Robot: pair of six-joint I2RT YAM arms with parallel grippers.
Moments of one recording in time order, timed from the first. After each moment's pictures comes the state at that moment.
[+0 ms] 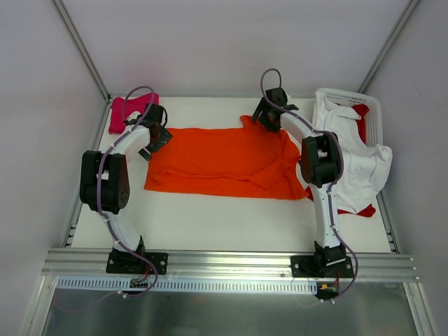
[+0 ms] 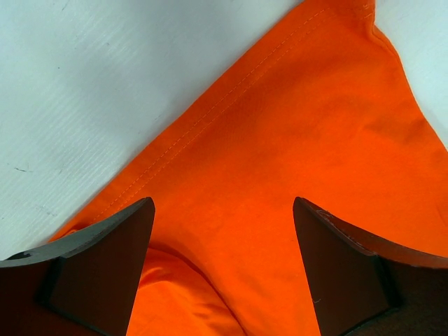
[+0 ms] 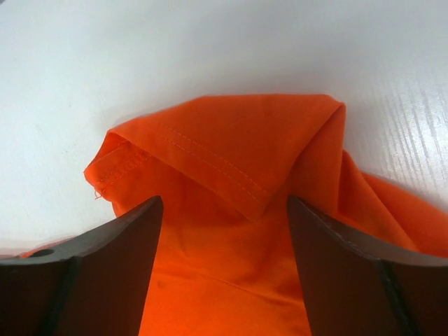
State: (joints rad) left arm -0.13 1.82 1.32 -0.60 -0.34 -0.93; right arm 0.30 2.39 1.98 -0.44 0.09 0.68
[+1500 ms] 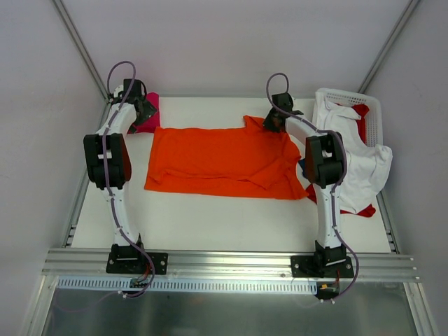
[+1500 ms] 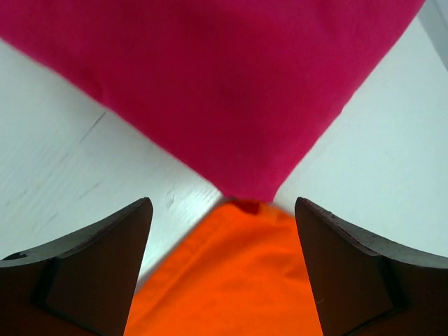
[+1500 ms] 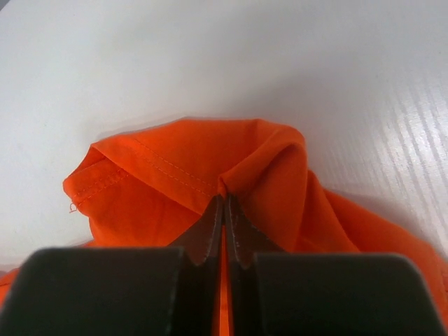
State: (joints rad) left arm 0.04 2.14 1.79 -0.59 -0.25 -0.73; right arm 0.27 2.35 1.84 -0.31 0.09 0.71
